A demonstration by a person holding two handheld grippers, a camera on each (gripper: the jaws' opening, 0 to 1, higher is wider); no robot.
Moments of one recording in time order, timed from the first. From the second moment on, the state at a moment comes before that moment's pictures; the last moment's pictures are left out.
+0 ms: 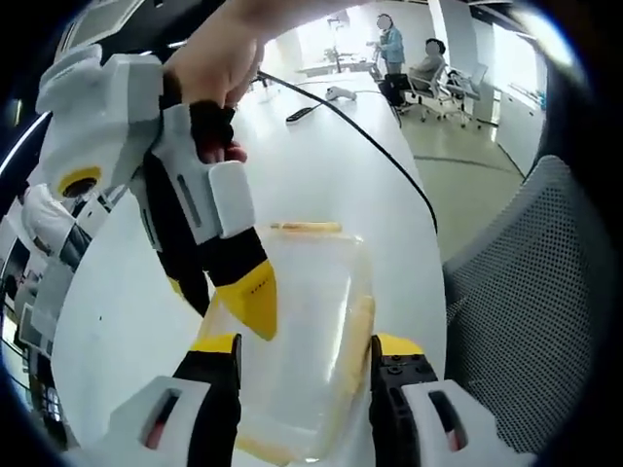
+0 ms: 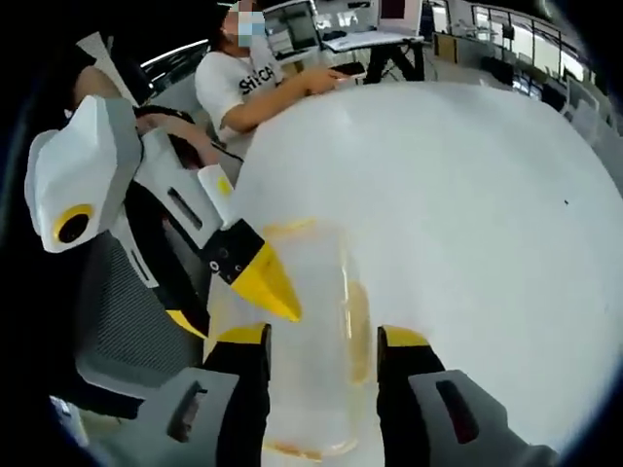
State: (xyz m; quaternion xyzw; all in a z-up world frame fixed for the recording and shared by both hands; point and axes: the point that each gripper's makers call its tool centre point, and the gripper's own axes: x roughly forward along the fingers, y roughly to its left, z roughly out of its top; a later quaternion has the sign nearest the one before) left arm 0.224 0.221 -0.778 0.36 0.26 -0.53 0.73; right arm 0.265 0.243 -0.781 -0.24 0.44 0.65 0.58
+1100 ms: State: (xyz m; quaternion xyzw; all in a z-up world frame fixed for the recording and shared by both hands) left arm 0.225 0.223 -0.782 0.38 0.24 -0.52 0.73; right arm 0.268 0.242 -0.782 -0.26 0.49 0.64 0.53
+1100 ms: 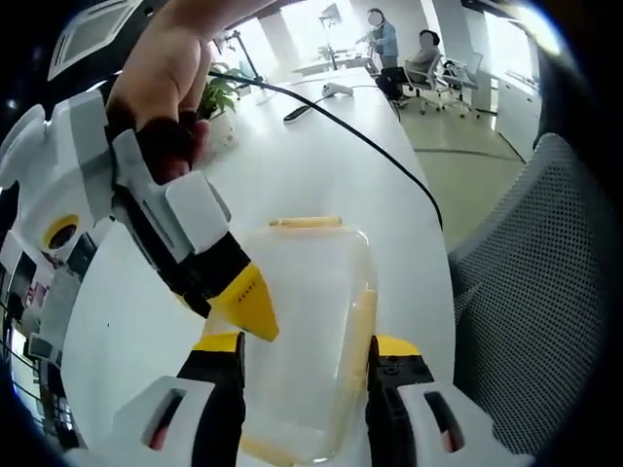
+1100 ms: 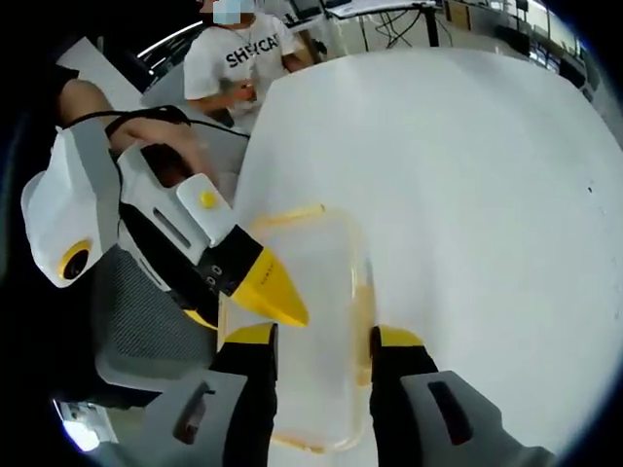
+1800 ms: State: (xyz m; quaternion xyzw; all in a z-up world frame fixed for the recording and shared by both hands) left arm 0.224 0.222 -0.782 0.38 0.24 -0.51 0.73; right arm 0.264 0.239 -0.787 -0.28 0.50 0.63 0.51
